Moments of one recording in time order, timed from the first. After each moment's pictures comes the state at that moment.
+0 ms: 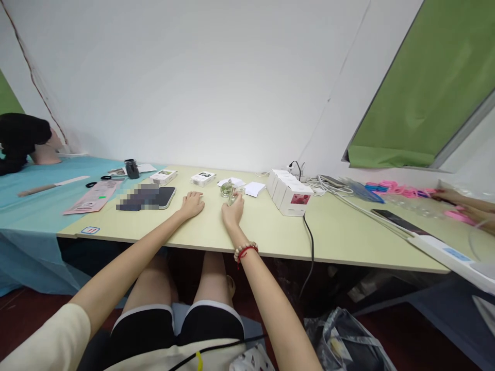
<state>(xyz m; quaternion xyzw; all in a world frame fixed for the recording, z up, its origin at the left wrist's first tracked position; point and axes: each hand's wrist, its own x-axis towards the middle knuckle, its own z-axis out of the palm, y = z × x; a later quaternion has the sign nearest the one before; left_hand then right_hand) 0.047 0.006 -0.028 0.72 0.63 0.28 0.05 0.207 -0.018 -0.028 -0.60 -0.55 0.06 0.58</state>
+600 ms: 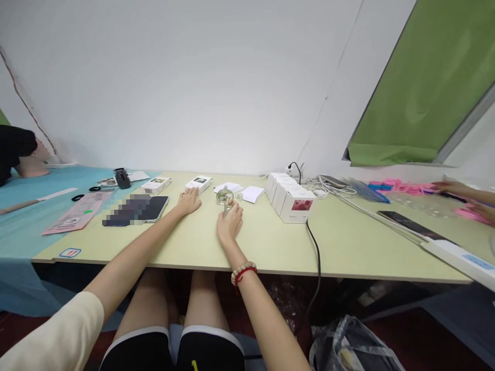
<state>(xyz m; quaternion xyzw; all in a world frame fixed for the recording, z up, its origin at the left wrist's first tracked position) 0.032 0.084 -0.027 0.76 0.60 0.24 -0.04 0.204 -0.026 -0.023 -0.62 -0.55 0.02 0.55</state>
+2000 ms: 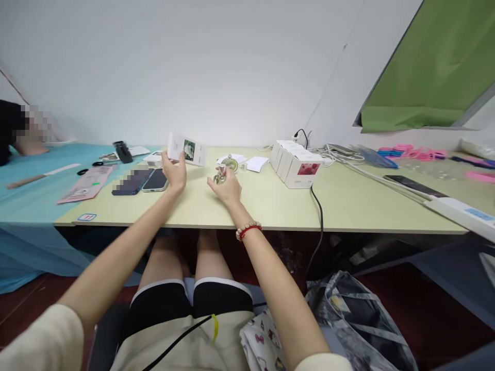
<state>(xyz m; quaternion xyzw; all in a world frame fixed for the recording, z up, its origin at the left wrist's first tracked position) 0.038 -0.007 0.015 0.51 0.63 0.59 -0.02 0.196 -0.033 -0.015 -0.51 -0.65 0.11 0.56</state>
